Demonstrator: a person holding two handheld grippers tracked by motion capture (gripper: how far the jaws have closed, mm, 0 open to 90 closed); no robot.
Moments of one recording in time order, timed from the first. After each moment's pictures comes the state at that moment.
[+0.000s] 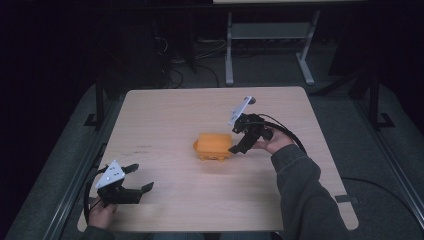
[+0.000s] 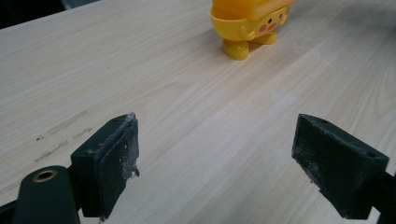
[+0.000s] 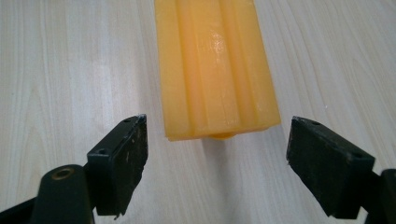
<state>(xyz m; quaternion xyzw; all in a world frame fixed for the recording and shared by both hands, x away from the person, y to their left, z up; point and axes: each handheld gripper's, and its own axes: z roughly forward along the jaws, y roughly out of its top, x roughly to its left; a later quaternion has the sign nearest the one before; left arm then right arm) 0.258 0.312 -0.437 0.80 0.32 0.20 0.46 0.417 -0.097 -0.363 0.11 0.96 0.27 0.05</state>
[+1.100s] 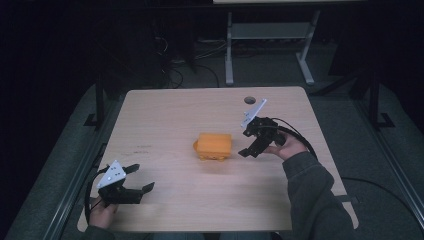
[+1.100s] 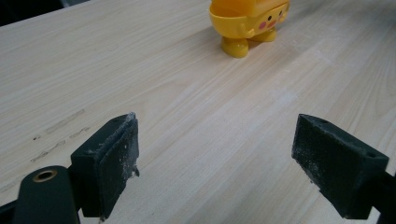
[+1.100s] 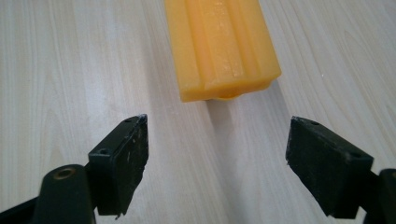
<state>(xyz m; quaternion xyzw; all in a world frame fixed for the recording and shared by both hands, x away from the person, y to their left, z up) 0.259 0.310 -0.438 0.81 0.32 0.20 0.46 0.399 -0.128 -0.360 0.14 0.95 0.28 0.05</state>
